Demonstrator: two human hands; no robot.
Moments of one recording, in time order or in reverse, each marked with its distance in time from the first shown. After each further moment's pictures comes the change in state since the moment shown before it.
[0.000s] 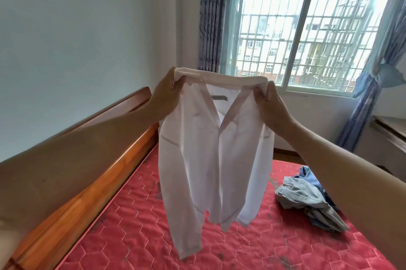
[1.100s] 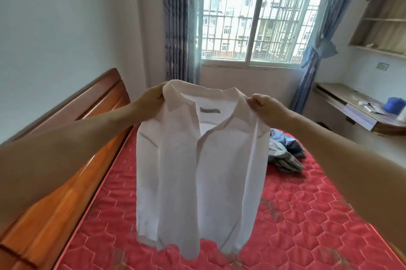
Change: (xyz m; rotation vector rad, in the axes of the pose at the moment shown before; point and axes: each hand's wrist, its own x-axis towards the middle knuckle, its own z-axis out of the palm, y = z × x) left_hand -0.094 -0.056 -0.094 -0.052 -0.501 -0.020; right_hand -0.143 -0.049 0.018 -0.544 -0.221 0.216
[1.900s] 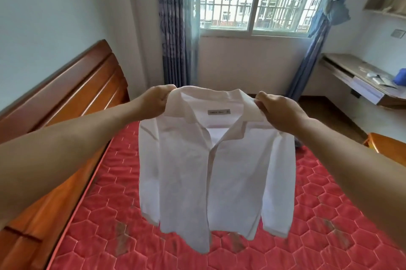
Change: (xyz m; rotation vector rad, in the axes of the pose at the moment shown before) left_hand 0.012 -0.058 0.069 0.173 -0.192 0.121; right_hand -0.021 0.094 0.036 -0.491 0.051 -0.310
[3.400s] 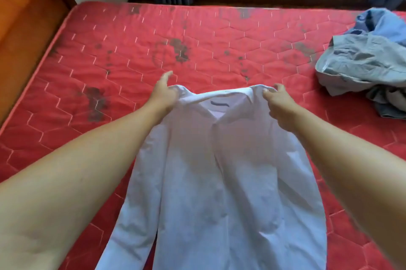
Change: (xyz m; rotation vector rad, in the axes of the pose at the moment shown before) left_hand 0.228 -0.461 0.558 -0.477 0.089 -0.929; right_hand 0.156 0.206 0.721 1.026 -0.413 1.084
